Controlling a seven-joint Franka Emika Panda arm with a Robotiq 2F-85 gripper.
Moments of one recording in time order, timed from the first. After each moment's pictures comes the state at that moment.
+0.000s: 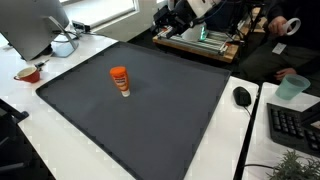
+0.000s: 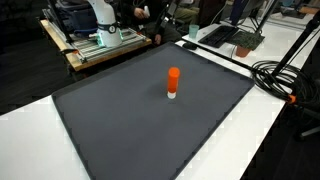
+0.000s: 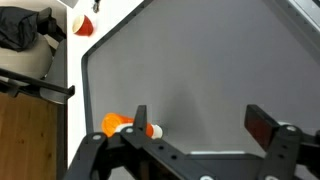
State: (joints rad) arm 0.19 -0.04 0.31 -2.43 -0.96 1.96 0.02
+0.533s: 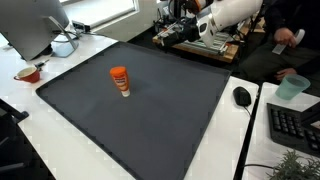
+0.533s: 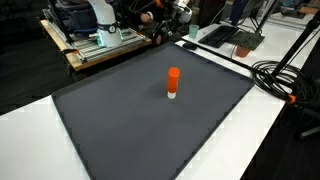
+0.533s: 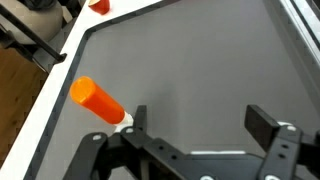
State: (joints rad) arm 0.27 0.15 0.31 -2.40 -1.10 1.87 -0.11
